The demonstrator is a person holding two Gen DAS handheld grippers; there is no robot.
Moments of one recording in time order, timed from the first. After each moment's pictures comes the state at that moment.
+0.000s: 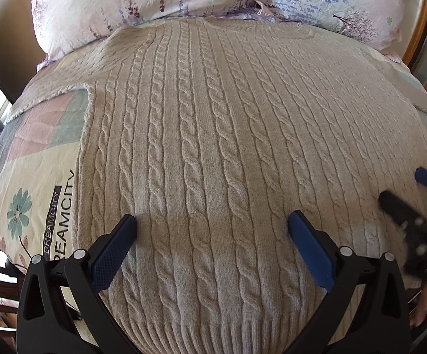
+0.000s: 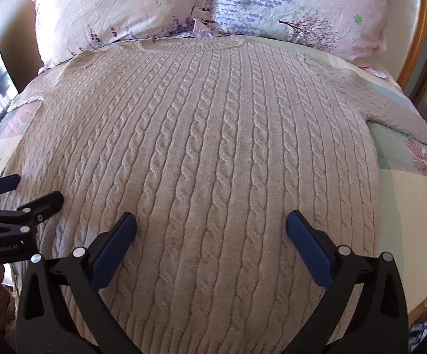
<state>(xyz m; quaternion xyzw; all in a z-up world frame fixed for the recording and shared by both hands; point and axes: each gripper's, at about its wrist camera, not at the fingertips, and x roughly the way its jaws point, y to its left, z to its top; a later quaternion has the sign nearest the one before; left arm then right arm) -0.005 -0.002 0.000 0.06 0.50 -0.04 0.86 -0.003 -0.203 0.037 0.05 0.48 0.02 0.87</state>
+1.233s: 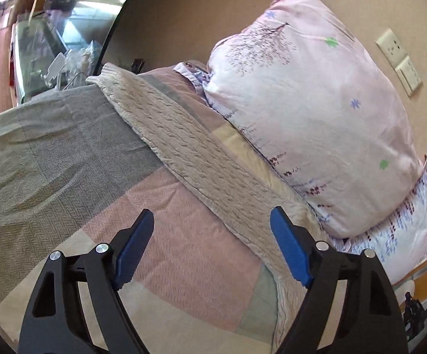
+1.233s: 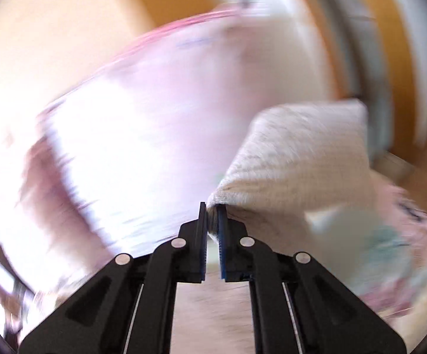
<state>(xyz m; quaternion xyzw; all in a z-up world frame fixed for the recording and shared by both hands) 0.084 0.317 0.024 -0.37 0.30 0.08 0.88 0.125 -0.330 0.156 0.21 0.24 0.00 0.95</state>
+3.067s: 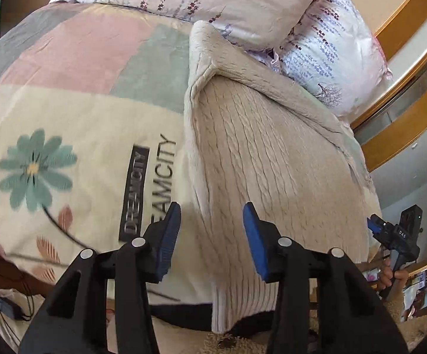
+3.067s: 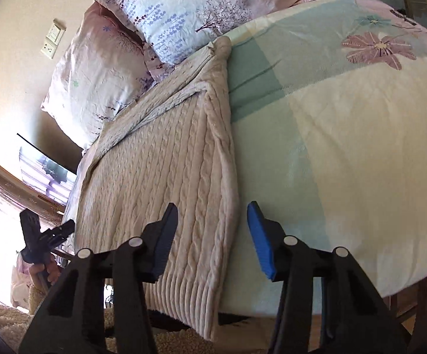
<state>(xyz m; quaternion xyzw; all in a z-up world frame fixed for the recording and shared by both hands) -0.076 0.128 0.028 -0.18 0.46 -0.15 0.86 -0.092 -0.362 0.006 0.31 0.46 0.11 0.83</state>
